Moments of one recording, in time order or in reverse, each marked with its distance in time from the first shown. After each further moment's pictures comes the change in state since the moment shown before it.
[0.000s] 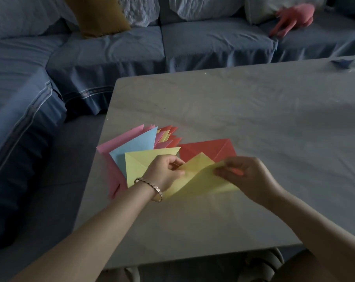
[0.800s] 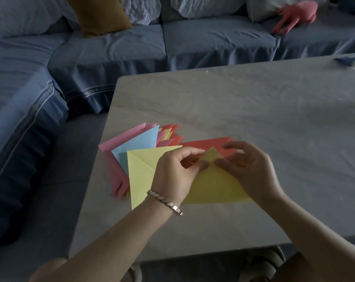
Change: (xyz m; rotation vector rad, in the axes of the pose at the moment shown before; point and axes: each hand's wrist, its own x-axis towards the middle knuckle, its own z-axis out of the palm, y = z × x) left_hand -0.036 0.040 0.015 -0.131 0.303 0.304; right_hand -0.001 -0.025 0.013 0.259 0.268 0.137
